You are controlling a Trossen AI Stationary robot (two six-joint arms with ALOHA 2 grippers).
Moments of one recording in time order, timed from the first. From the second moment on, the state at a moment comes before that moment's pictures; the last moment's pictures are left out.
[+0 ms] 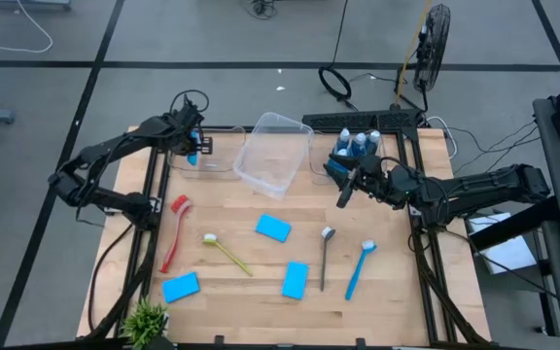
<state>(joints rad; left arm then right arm) 0.93 1.32 0.86 -0.78 -0.19 -0.59 0.05 1.00 0.65 0.39 0.55 0.11</state>
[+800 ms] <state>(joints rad) 0.94 1.39 0.86 -0.80 -0.23 -0.62 0.05 1.00 0.65 0.40 0.55 0.11</state>
